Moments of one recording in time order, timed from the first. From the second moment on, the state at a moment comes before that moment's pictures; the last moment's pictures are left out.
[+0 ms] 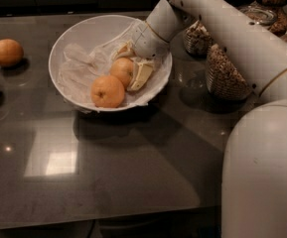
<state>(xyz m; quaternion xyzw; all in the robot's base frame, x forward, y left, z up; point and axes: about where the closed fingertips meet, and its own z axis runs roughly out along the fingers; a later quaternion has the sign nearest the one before) 0.633 0.038 0.858 -0.83 0.46 0.19 0.27</state>
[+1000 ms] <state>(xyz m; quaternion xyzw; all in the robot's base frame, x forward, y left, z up) 0.606 0.034 0.928 -0.84 0.44 0.12 0.29</state>
